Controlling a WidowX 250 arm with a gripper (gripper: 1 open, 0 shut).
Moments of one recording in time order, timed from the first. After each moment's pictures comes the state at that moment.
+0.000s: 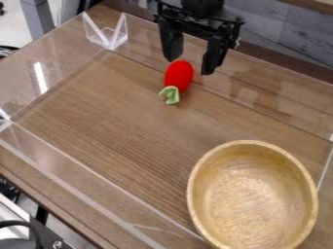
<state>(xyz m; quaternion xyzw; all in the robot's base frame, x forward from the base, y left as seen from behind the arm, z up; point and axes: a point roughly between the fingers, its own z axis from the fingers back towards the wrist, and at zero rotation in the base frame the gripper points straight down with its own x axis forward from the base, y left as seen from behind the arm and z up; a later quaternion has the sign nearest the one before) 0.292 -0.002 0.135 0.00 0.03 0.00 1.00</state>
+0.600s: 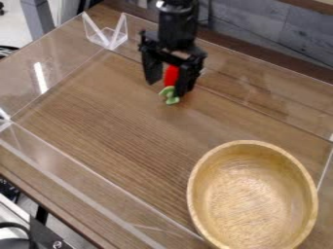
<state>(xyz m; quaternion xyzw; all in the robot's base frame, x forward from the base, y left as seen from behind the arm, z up) 0.307 0.048 0.068 -0.01 0.06 -0.04 1.00</state>
